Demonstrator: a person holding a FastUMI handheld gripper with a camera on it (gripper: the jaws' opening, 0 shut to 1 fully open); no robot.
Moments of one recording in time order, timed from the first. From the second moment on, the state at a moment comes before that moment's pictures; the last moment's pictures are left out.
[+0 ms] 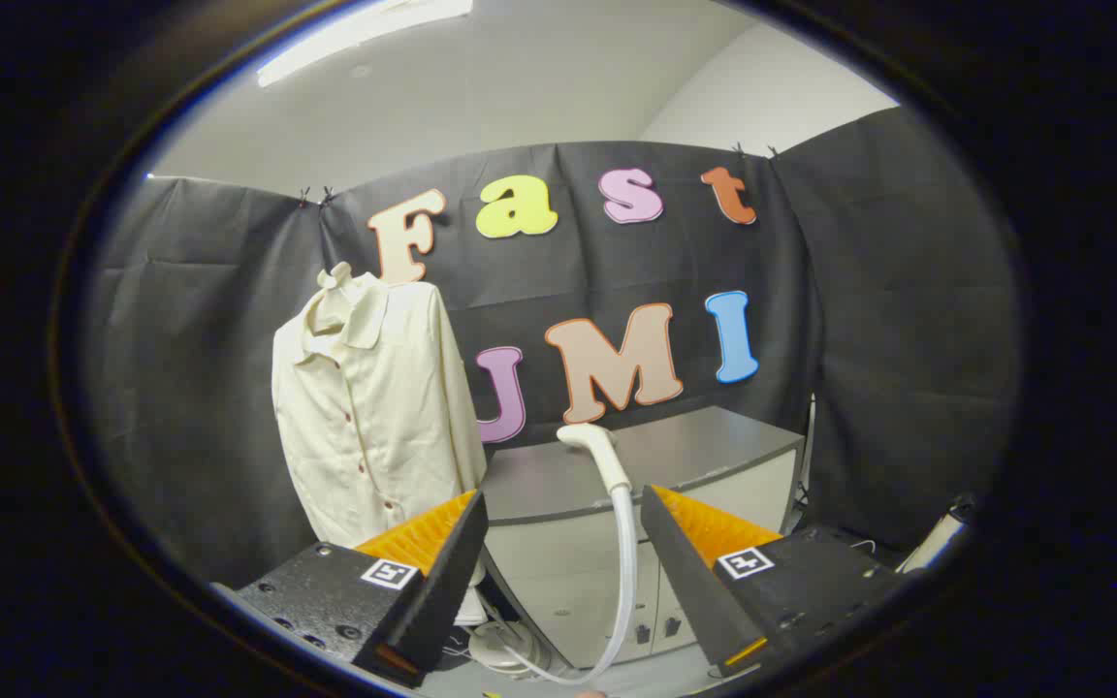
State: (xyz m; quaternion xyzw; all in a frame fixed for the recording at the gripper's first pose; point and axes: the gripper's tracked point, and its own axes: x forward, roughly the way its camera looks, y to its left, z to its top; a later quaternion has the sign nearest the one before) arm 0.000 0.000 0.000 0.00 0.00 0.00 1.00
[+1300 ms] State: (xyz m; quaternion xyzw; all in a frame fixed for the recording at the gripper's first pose) arm 0.098 -0.034 0.025 -0.02 0.02 0.05 1.00
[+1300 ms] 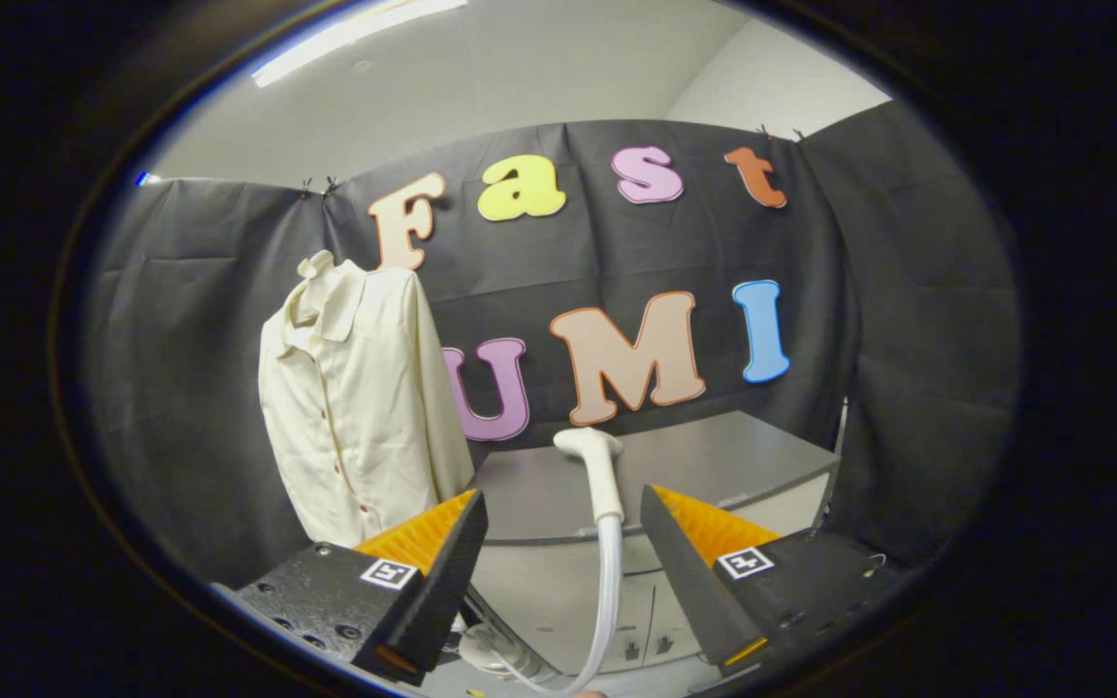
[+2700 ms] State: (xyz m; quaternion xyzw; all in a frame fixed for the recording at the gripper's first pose) arm 0.401 -0.055 -0.011 -0.06 0.32 0.04 0.94
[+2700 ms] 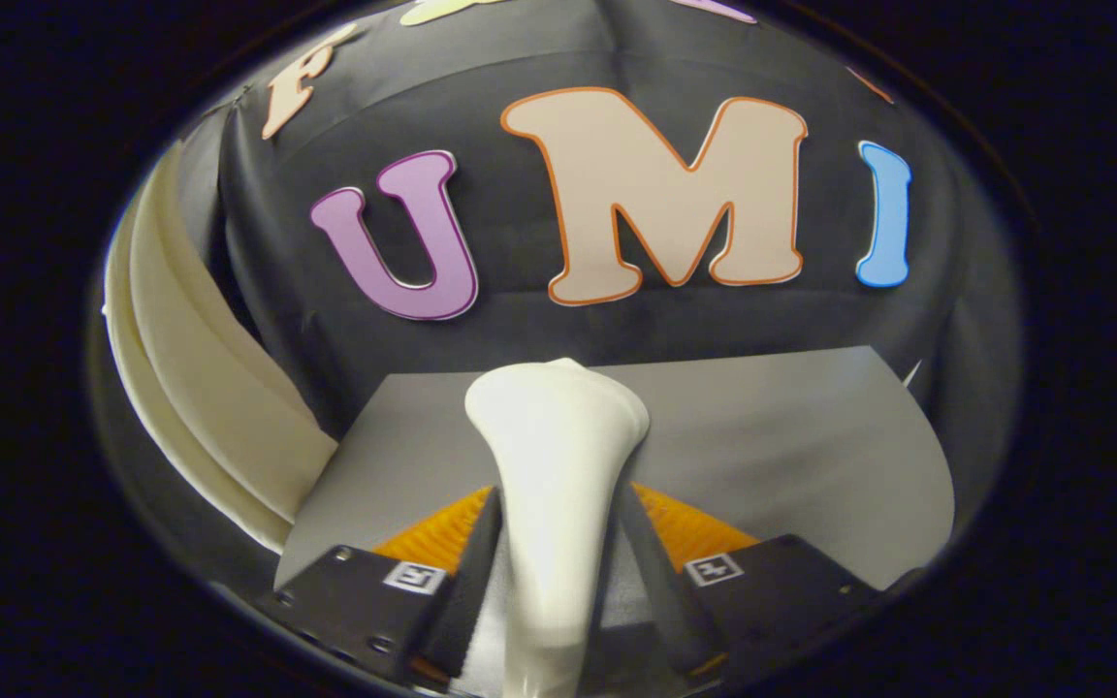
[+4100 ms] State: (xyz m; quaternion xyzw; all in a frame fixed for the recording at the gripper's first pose) arm 0.160 0.097 0.077 -0.06 0.04 0.01 1.00
